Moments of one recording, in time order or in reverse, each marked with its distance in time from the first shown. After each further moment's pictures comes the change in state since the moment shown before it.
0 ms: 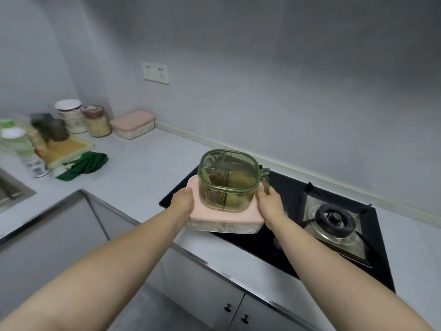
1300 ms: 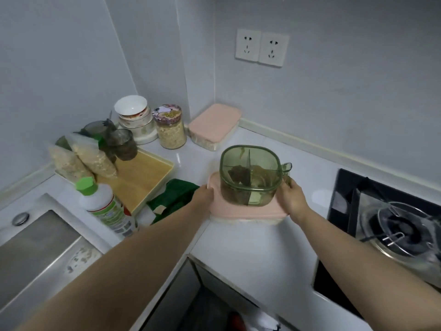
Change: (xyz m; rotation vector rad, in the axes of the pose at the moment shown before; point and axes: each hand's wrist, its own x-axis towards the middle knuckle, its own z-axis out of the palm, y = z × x) left_hand 0.384 0.102 -0.296 0.085 -0.060 -0.233; right_hand 0.188 -0.095 0.462 -0.087 -0.110 0.092
